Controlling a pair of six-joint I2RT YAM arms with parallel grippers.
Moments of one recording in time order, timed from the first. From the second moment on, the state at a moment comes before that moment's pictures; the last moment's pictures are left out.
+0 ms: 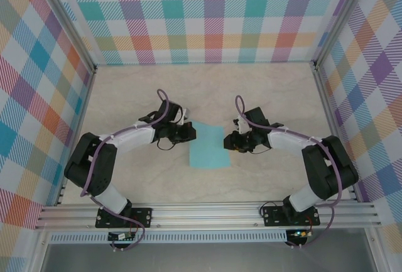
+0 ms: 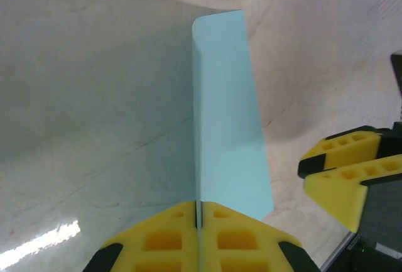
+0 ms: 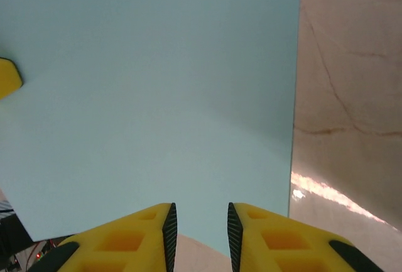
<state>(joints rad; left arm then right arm) -0.51 1.62 0.97 -0.29 0.45 -0.62 0.45 1.56 0.77 -0.26 -0.59 0.56</state>
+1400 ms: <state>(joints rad) -0.53 1.87 1.13 -0.07 0.70 -0.85 0.45 1.80 0.89 -0.19 -0.57 0.64</state>
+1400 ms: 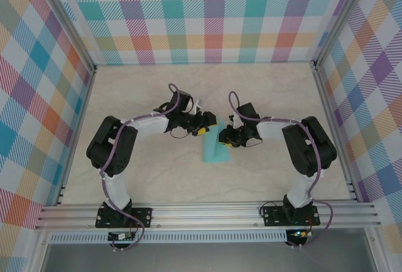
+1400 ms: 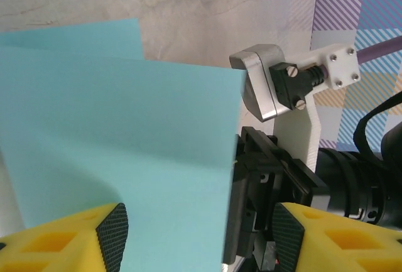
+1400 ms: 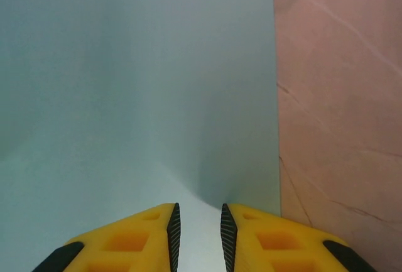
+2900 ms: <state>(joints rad) -0.53 1.79 1.11 -0.14 0.58 -0.82 0.41 1.68 0.77 0.00 -0.70 0.81</state>
